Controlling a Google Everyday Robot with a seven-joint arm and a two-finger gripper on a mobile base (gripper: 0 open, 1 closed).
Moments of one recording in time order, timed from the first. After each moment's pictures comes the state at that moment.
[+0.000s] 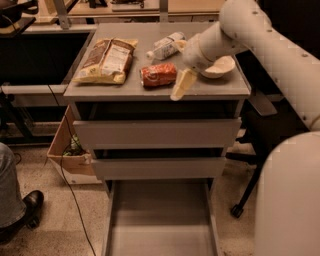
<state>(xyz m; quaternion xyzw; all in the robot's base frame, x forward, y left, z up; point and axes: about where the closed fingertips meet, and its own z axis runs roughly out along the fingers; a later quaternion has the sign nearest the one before) 0.748 -0.046 0.870 -0.68 0.62 0.08 0.39</state>
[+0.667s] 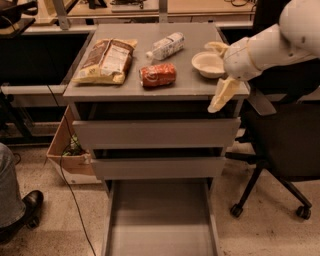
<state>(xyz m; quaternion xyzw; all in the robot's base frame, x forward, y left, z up) 0.663 -0.134 0.896 -0.69 0.60 0.06 0.41</state>
